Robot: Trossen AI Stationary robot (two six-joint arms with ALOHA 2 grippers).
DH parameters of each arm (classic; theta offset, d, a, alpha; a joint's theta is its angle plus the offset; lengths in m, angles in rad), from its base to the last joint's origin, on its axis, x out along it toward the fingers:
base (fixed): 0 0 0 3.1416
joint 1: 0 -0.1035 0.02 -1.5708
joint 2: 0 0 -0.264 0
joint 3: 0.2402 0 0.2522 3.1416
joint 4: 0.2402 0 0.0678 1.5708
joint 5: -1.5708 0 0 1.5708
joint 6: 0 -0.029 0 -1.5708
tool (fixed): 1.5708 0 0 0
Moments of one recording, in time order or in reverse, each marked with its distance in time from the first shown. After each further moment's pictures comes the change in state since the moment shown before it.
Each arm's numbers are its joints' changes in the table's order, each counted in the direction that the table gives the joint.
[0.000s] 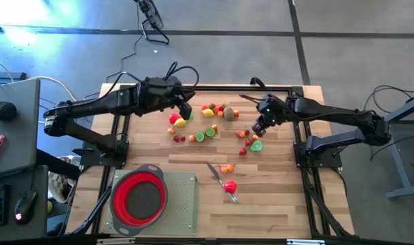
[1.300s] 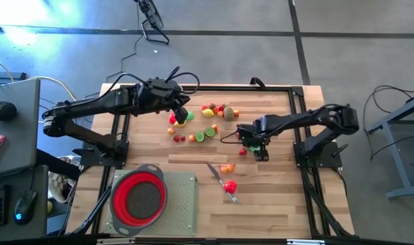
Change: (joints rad) left arm -0.009 0.016 0.000 0.169 -0.035 -0.011; right arm -0.215 -0.426 -0.007 0.099 0.082 0.480
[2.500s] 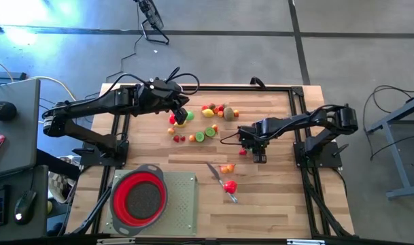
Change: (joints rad) left arm 0.000 0.000 0.000 0.026 0.000 0.011; right arm 0.002 -0.012 -0.091 -0.167 0.026 -0.016
